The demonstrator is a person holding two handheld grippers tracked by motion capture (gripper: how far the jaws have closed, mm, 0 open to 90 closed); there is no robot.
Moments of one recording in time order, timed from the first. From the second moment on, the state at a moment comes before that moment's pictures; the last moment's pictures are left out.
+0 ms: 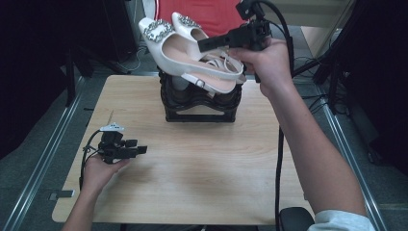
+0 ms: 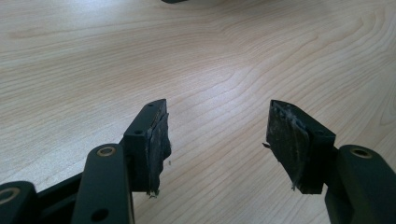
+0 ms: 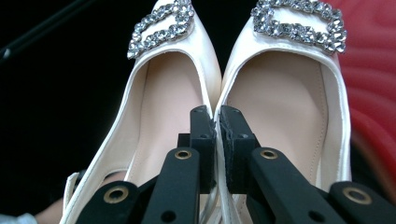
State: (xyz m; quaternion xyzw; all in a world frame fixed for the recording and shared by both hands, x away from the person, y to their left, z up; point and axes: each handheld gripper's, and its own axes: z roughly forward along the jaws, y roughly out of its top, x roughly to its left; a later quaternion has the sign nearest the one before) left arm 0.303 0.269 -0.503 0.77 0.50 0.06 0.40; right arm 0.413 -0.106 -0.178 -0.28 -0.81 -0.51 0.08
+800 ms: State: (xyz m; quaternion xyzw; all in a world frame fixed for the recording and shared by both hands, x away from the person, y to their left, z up) left arm 0.309 0.260 -0.504 0.77 0.49 0.05 0.40; right arm 0.497 -0.117 -0.143 -0.48 -0.68 -0.55 -0.03
